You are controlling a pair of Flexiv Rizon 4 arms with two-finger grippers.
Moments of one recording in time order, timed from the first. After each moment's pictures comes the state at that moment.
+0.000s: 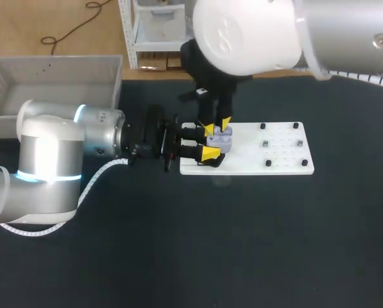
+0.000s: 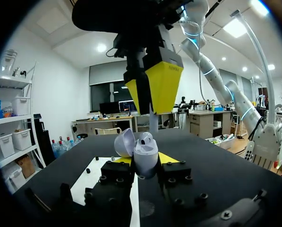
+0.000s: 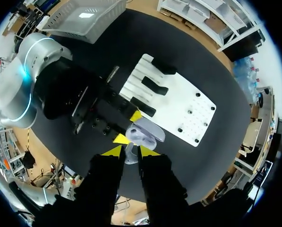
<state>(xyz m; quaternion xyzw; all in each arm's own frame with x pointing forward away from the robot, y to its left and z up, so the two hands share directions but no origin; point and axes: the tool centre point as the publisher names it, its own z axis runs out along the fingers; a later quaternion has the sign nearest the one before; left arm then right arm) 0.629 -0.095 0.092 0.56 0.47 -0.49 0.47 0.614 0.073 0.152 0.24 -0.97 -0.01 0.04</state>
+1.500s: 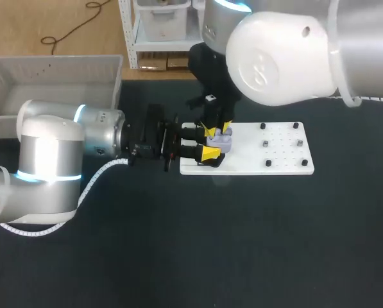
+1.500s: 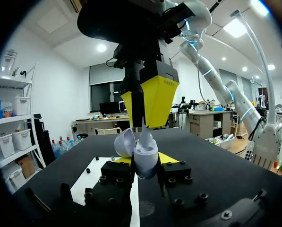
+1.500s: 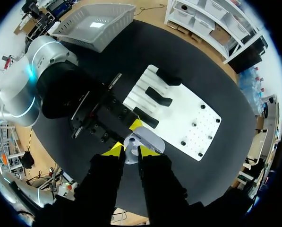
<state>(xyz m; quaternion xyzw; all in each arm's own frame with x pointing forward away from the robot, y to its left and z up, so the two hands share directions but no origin) 0.629 -0.095 0.092 0.56 0.47 -0.49 0.47 0.621 0.071 0.140 0.27 -0.96 -0.06 -0.02</state>
